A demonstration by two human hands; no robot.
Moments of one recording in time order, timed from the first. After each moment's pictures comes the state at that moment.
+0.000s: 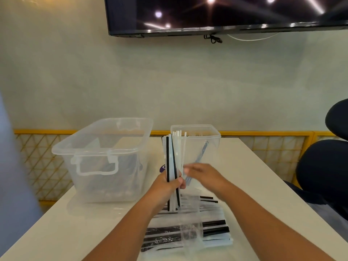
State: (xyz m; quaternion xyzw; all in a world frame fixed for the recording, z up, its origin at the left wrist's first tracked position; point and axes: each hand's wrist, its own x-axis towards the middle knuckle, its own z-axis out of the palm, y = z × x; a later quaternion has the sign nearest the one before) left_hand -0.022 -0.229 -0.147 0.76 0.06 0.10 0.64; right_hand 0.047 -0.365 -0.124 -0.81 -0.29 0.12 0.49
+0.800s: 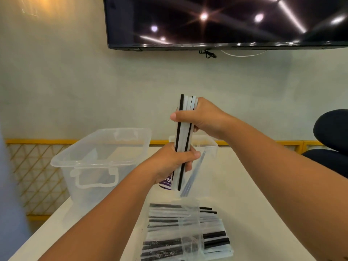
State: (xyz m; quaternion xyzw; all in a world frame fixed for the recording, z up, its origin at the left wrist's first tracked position) left_hand -0.032 -0.238 -0.033 0.78 -0.08 0.06 0.62; right_hand 0.014 -0.351 0.051 -0.75 -0.42 0.00 0.51
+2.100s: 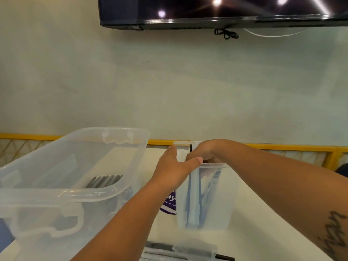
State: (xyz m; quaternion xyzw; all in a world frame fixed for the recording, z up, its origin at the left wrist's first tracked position) left_hand 0.104 -0.203 -0.078 0.86 0.13 0.15 0.48; right_hand 0.212 -0.283 -0.039 -0.92 -0.17 0.27 0.22
